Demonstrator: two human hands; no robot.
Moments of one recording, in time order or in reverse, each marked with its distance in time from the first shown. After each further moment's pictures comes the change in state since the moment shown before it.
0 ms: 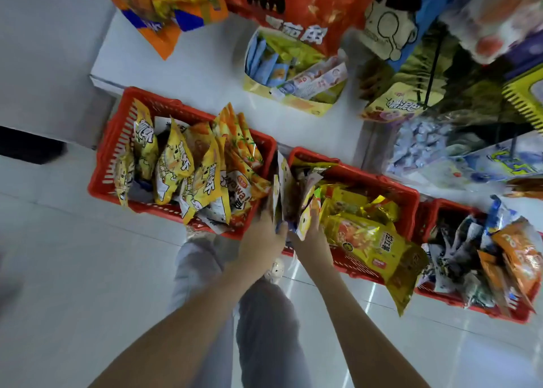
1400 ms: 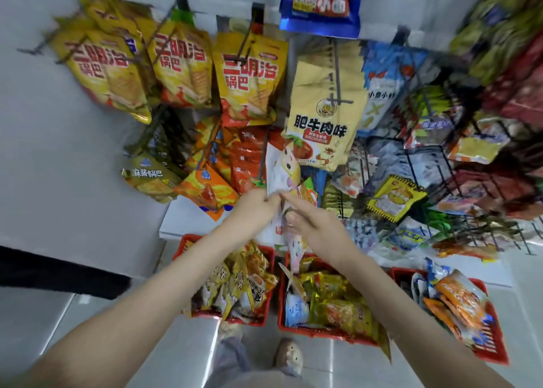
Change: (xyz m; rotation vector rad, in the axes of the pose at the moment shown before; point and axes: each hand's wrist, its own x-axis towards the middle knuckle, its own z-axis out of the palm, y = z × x) left_hand -0.240 0.231 -0.354 -0.139 0.099 0.418; right_hand -0.323 -0.252 -0.294 0.149 0.198 -0.802
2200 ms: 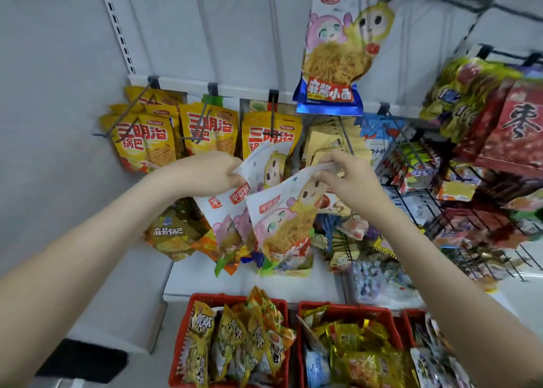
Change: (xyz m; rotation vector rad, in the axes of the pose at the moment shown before) left_hand -0.004 0.045 -0.226 0.852 -0.108 0.377; right_hand 0.067 -0.128 -0.054 -0.238 0.428 -0.168
